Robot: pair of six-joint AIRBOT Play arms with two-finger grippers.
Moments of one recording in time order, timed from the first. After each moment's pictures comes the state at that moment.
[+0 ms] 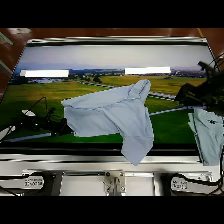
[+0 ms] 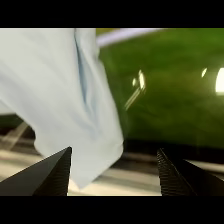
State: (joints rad) left arm 0.22 -1.50 0.71 0.75 -1.15 -1.22; right arm -0.29 -1.46 1.50 -1.19 1.70 1.42
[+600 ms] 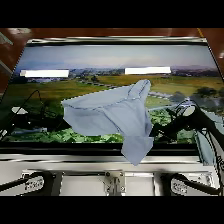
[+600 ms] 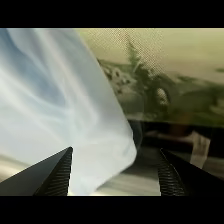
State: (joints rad) left arm 0.21 -1.31 0.71 0.73 -1.20 -1.13; right arm -0.15 -1.36 0.73 -1.10 1.27 1.45
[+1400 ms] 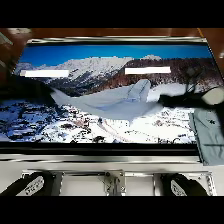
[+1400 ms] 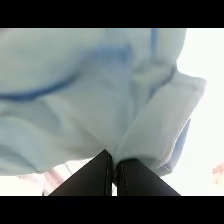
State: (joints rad) left arm 0.21 -1.04 1.25 0.69 -1.21 -1.18; right arm -0.04 -0.97 1.13 -1.08 1.06 1.41
